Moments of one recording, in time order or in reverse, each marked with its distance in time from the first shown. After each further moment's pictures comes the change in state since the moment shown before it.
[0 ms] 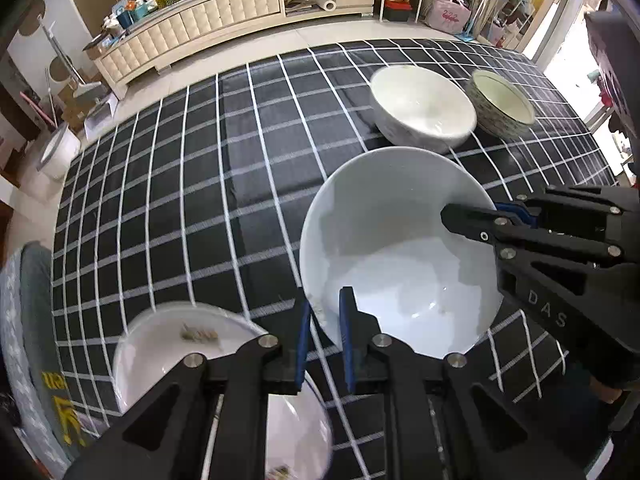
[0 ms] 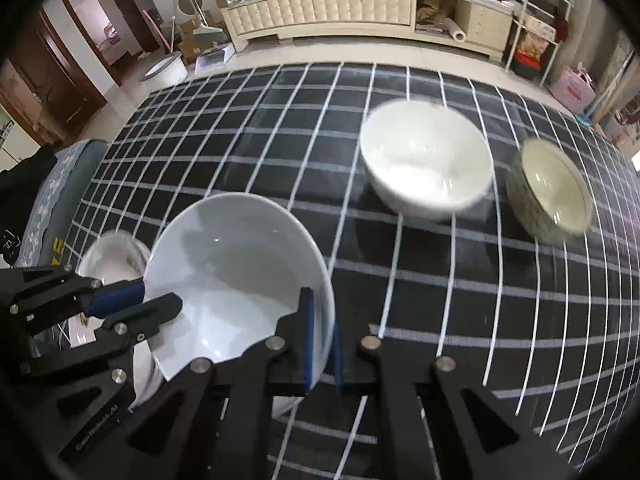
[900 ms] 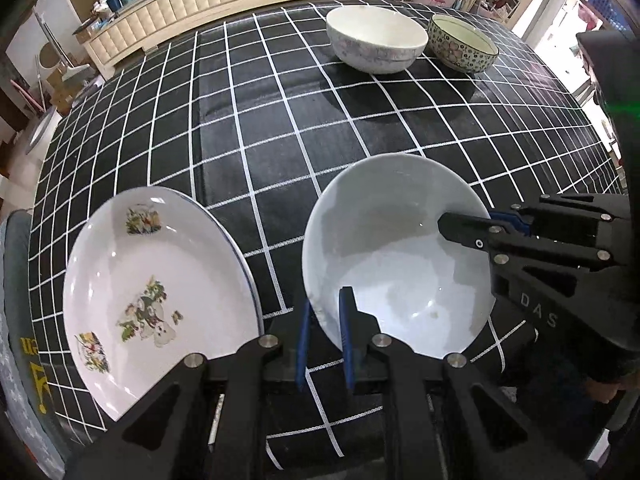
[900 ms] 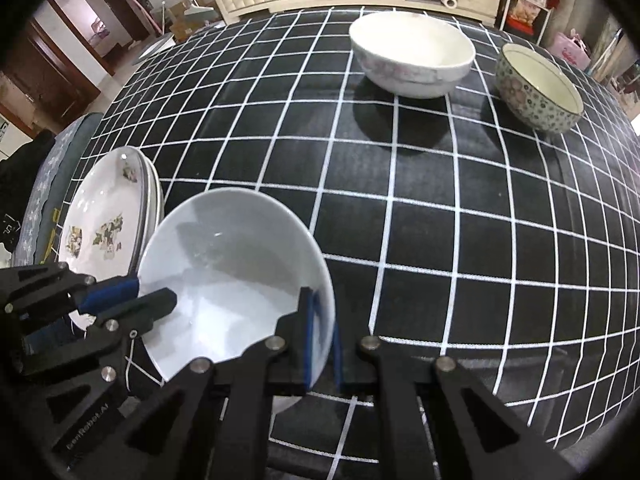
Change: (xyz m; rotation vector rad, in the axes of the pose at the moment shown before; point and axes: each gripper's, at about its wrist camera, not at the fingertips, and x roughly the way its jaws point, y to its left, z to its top) left arm 0.004 -0.027 -0.065 0.012 0.055 -0.034; right arm 0.011 0.000 -0.071 0.048 0.079 0.014
